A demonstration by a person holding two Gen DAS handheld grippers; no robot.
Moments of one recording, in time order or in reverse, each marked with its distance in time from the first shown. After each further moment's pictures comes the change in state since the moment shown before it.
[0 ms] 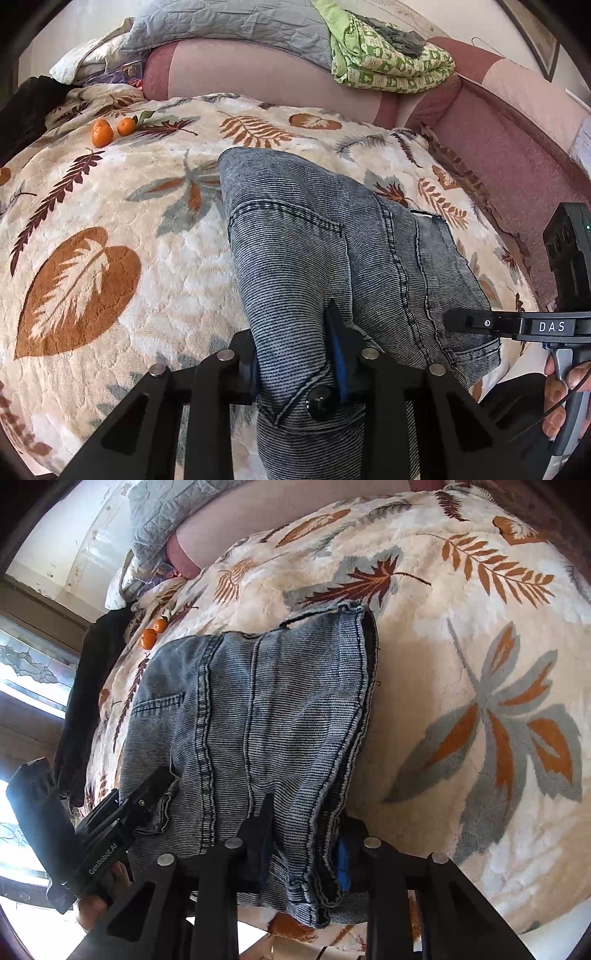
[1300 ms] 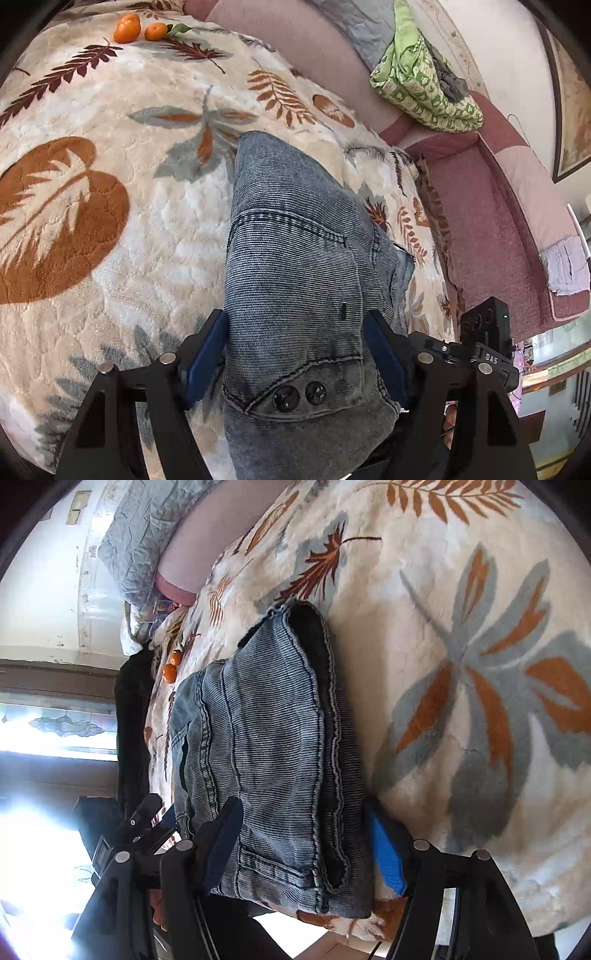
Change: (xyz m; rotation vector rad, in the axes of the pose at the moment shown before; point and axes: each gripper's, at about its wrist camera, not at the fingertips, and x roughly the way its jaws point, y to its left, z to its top) left arm 0.028 0.056 0.017 -0.365 0.170 -0.280; right arm 0.014 -0.065 0.008 0.243 0.080 0.279
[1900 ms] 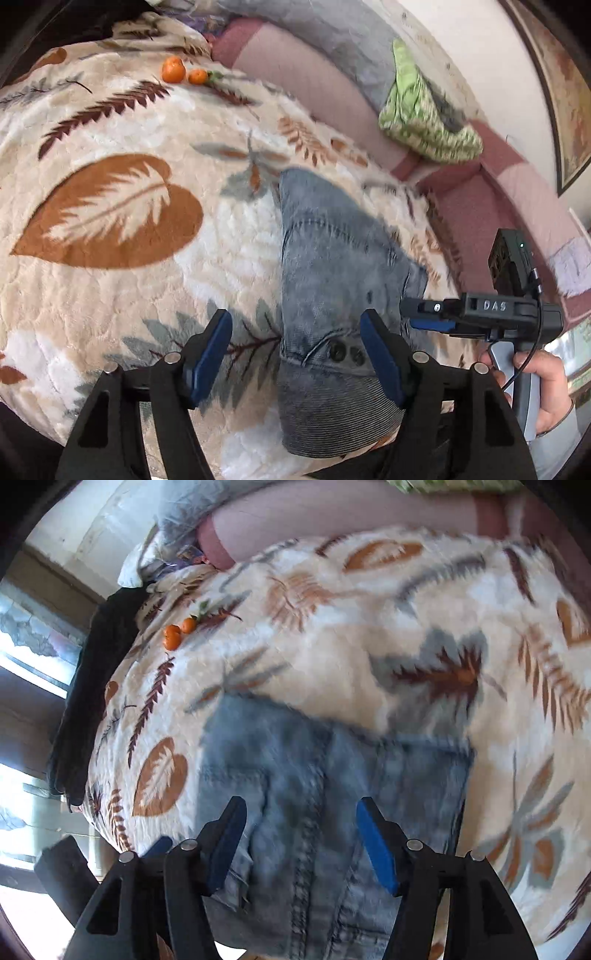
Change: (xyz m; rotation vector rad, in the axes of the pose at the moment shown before) left arm -0.032 0.013 -0.031 0.035 -0.152 0.094; right arm 0.043 0.098 0.016 -0.251 0.101 -0.418
